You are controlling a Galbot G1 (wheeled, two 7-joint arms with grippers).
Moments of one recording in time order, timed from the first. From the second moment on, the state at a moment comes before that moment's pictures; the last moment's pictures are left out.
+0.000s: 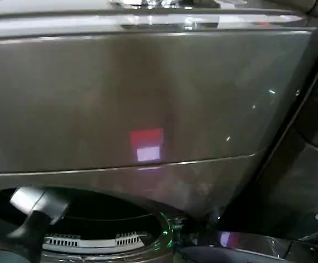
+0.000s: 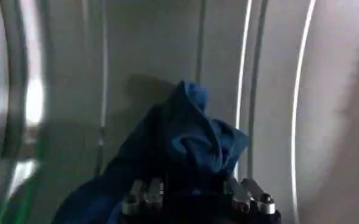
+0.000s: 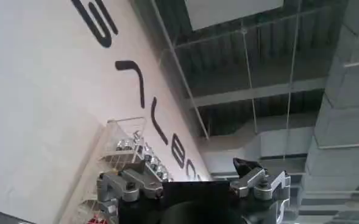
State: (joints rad) left arm -0.15 -1.43 0.23 -0.17 0.40 -0.04 1.31; right arm -1.98 1.06 2.64 2.00 0.96 -0.18 0.05
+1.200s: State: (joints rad) left arm 0.19 -1.36 -0.11 -0.66 0.03 -0.05 0.54; right arm -1.98 1.05 2.64 2.00 0.96 -0.17 0.05
